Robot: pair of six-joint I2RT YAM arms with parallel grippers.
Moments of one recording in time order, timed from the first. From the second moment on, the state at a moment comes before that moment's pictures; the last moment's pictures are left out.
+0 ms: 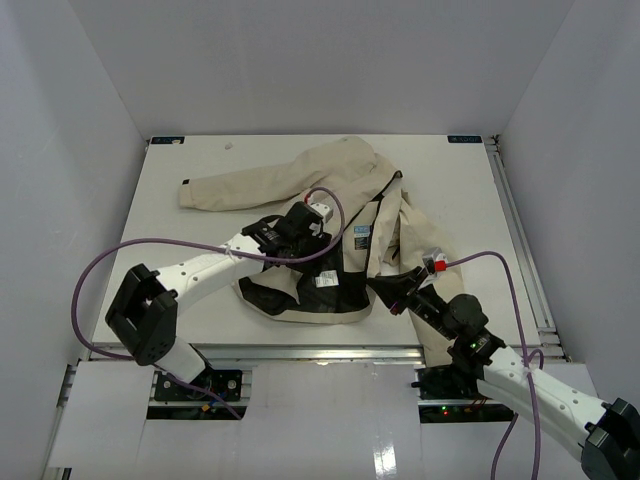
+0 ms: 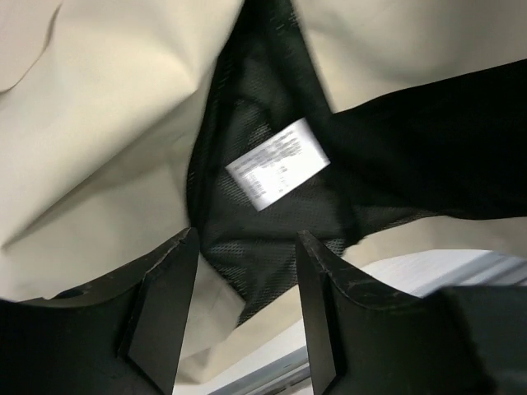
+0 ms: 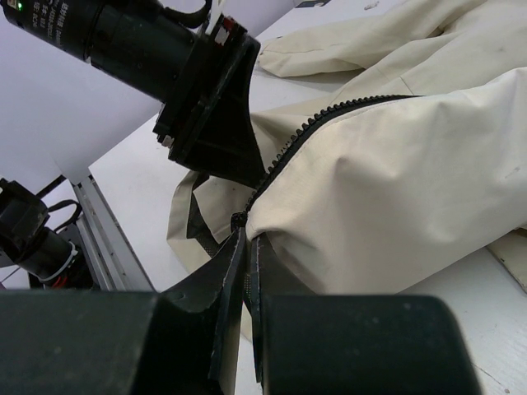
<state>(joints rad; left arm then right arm) -0.79 1.54 1.14 -0.54 -0.06 -0.33 0.76 0.51 0.04 0.57 -0.13 0.42</state>
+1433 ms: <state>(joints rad) -0.81 1.56 1.08 -0.56 -0.09 -0.32 0.76 0.54 0.04 0.54 -0.12 0.42</state>
